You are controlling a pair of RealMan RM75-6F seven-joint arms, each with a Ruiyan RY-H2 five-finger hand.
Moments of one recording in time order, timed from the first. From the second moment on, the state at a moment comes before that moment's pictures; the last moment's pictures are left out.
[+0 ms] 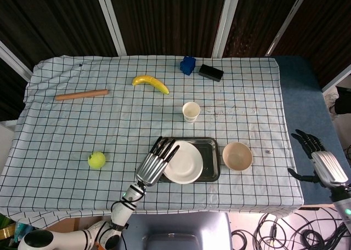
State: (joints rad) left arm -0.67 -2.04 -0.15 -1.10 1.50 1.19 0.62; right arm 0.24 -1.04 -0.01 -1.39 -1.60 1.32 0.55
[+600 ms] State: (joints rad) left arm -0.69 -2.08 -0.16 -0.97 1.51 1.27 0.79; right arm 0.24 -1.04 -0.02 -1.40 -1.61 1.32 0.56
